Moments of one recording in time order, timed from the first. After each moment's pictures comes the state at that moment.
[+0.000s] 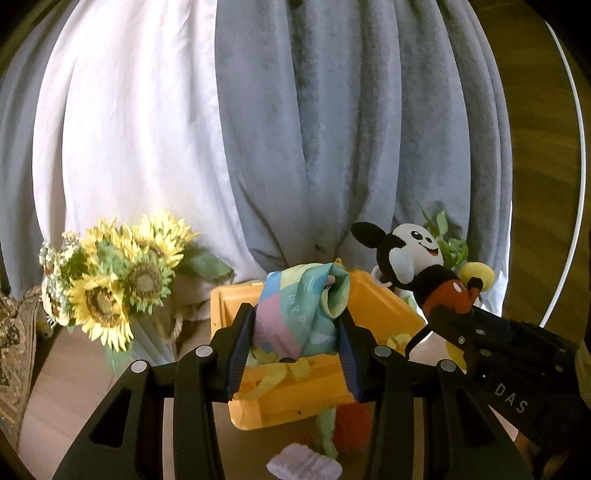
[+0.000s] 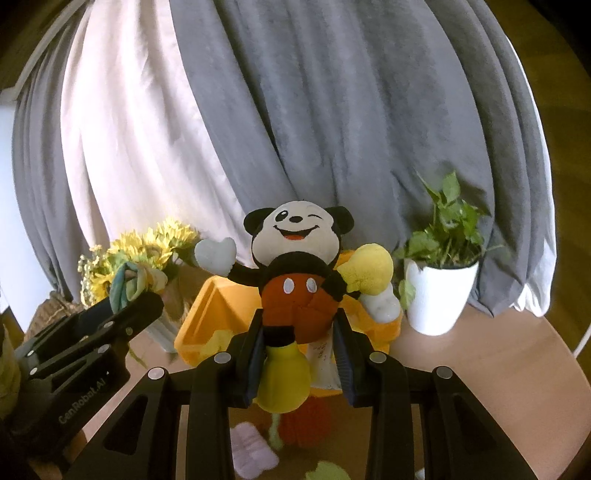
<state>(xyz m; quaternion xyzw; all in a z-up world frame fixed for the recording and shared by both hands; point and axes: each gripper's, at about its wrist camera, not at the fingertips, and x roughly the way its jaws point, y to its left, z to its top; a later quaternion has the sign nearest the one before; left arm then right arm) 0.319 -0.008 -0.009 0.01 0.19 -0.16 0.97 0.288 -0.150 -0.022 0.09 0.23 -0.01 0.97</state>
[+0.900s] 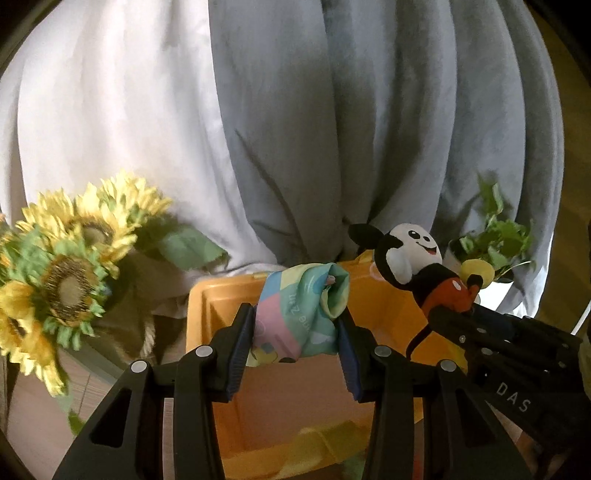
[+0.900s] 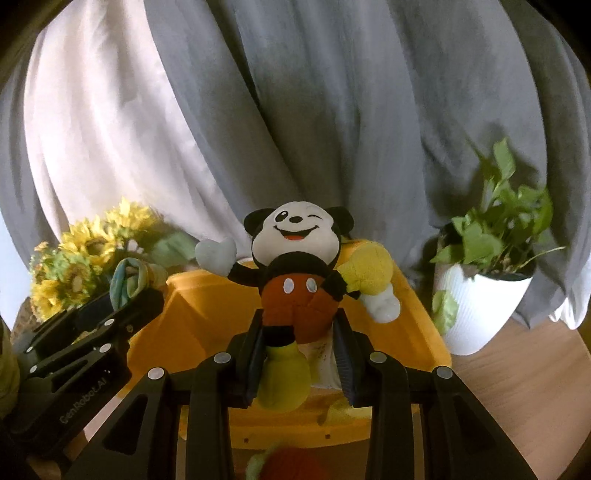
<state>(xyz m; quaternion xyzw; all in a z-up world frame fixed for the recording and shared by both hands) 0.448 -0.030 -0.068 0.01 0.26 -0.15 0.95 0.410 -0.163 -0.069 0.09 0.29 -0.01 0.95</state>
